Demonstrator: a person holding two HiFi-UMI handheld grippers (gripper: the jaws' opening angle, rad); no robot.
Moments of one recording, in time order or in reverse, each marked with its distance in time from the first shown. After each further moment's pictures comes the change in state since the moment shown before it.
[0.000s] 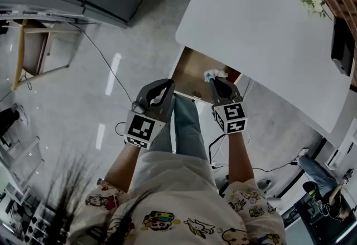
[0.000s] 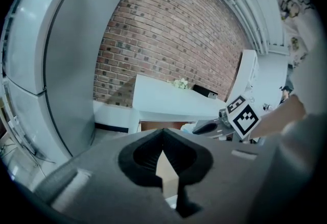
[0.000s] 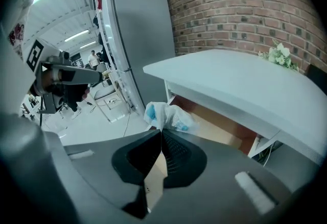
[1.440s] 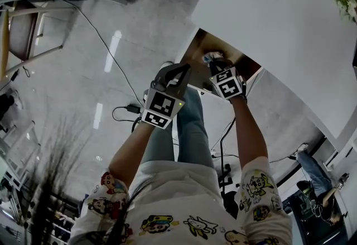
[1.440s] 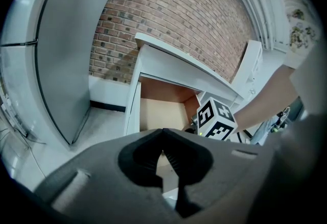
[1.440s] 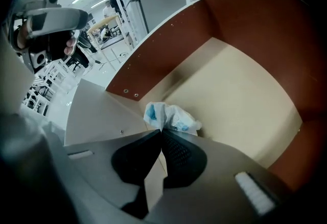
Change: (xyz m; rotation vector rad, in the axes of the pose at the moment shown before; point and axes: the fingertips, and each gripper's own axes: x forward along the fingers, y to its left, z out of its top) left arm 0.083 0.012 -0.123 -0.053 0.152 -0.033; right arm 0.142 -0.020 -0.155 -0.222 0.462 0.125
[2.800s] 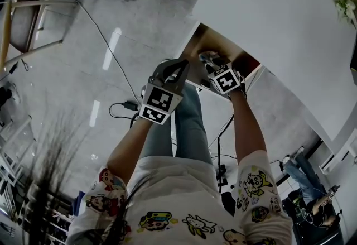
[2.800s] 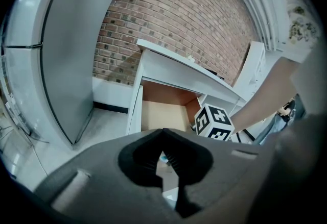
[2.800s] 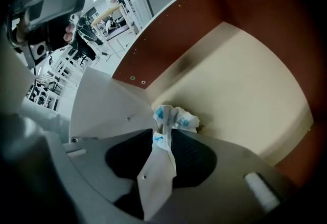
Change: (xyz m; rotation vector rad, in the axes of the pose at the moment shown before) left arm -0.010 0.002 0.003 -0.014 -0.019 0.032; right arm 0.010 0.013 -0.020 -0.039 0.116 0.086
